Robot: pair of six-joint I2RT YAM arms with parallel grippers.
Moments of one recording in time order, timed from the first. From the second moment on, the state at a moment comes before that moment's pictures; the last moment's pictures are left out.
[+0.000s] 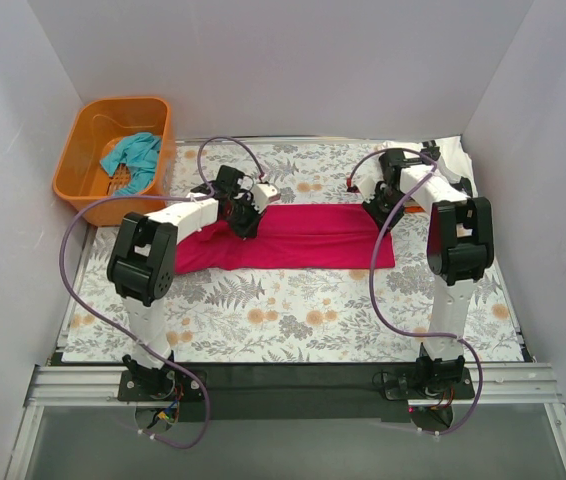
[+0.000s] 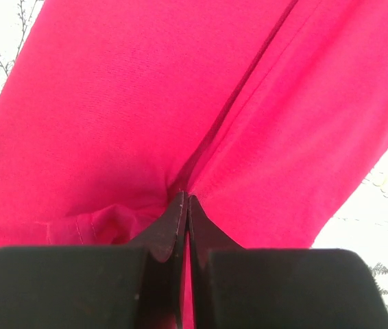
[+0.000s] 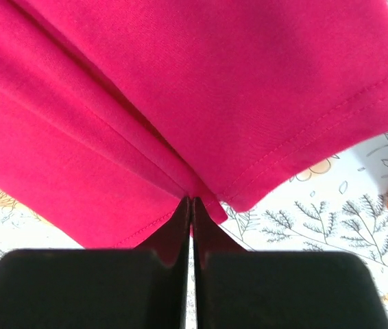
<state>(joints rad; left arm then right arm) -0.38 1.96 1.35 -0.44 0.40 0.48 0.17 2.08 1.61 -0.95 -0.19 -0.71</state>
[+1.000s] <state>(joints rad) -0.29 1.70 1.23 -0.34 0.24 0.30 0.20 1.99 1.58 -0.96 -0.20 -0.70</state>
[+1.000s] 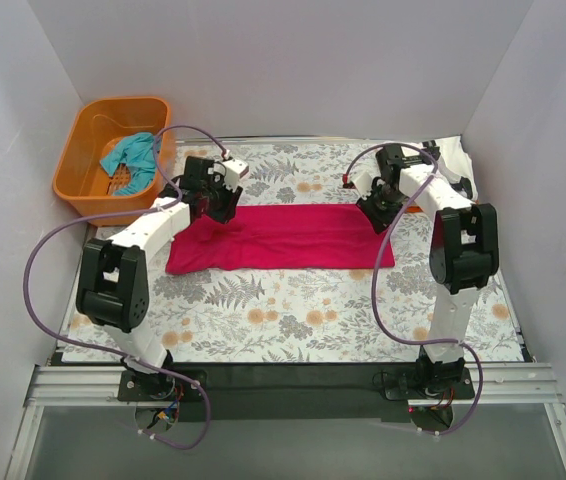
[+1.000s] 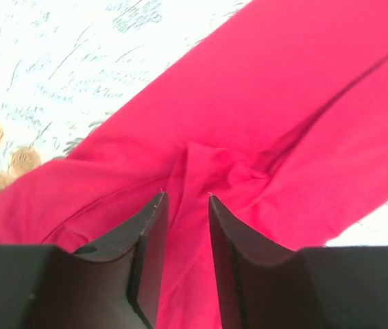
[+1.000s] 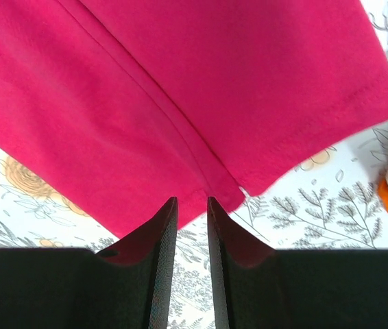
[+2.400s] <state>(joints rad) -0.28 1.68 1.17 -0.40 0.35 0.27 0.22 2.03 1.57 -0.96 -0.20 -0.68</state>
